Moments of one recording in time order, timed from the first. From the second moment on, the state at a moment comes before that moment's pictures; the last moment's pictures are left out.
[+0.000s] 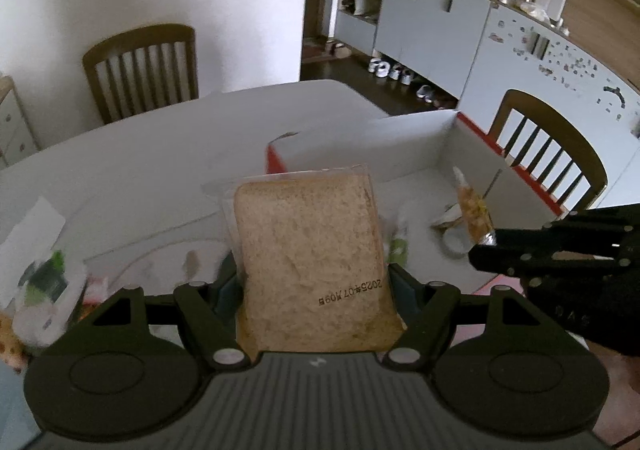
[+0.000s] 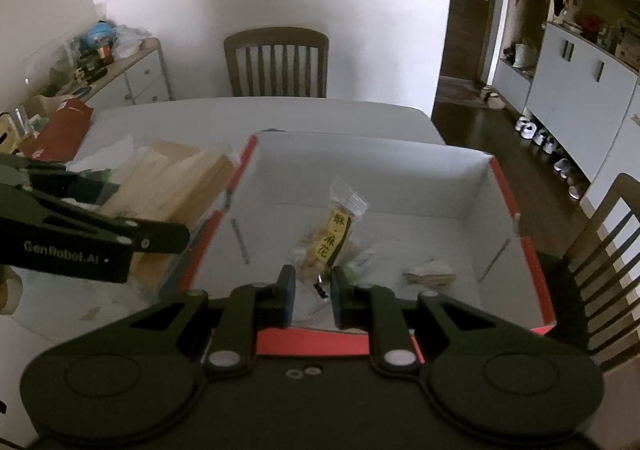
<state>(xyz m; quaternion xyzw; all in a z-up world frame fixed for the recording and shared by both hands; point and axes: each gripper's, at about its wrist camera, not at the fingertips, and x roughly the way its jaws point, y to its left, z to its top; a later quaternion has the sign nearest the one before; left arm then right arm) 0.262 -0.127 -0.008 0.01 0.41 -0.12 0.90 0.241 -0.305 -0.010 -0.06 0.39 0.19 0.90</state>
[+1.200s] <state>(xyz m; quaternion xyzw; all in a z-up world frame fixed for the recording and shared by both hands) 0.389 -0.241 -0.081 0.09 0.50 -0.17 0.85 0.321 -0.342 -0.082 -0.08 0.48 0.20 0.85</state>
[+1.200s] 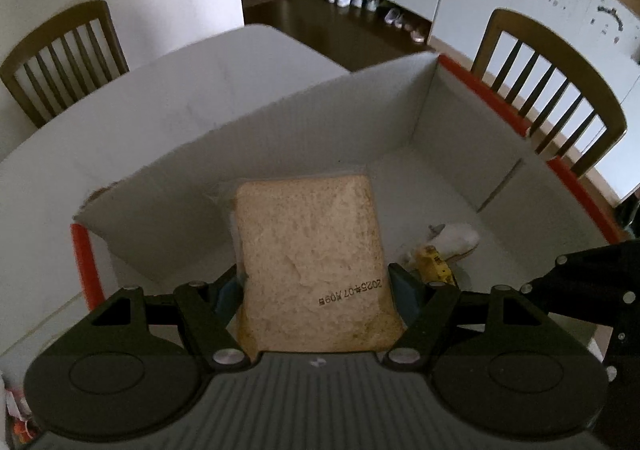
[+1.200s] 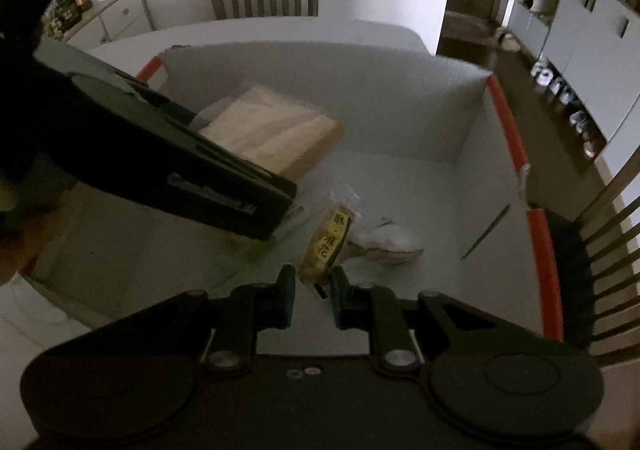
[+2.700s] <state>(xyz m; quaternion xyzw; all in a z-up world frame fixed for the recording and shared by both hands) 0.369 -0.213 -0.050 0.01 0.49 -0.17 0.85 0.290 -0.358 -0.027 -0.07 0.46 0.20 0.86</state>
